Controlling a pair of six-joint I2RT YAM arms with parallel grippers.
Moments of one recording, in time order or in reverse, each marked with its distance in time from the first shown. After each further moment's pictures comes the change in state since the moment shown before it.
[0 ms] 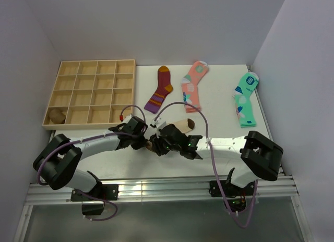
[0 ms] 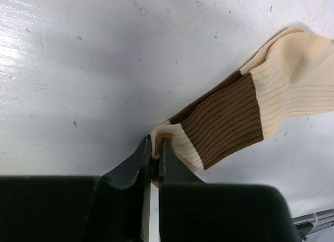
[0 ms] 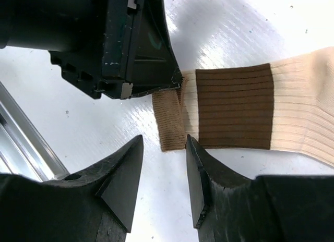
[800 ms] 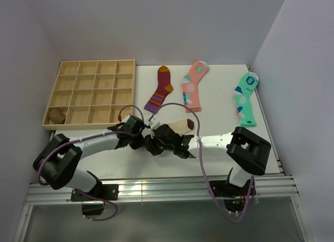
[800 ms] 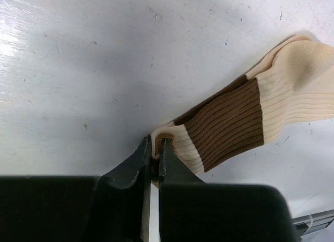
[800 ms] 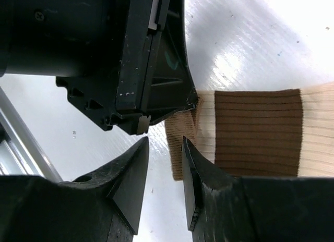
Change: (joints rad) left arm 0.025 0.001 0.000 -0.014 0.021 -0.003; right arm 0.013 0.136 0.058 0.080 -0.031 0.009
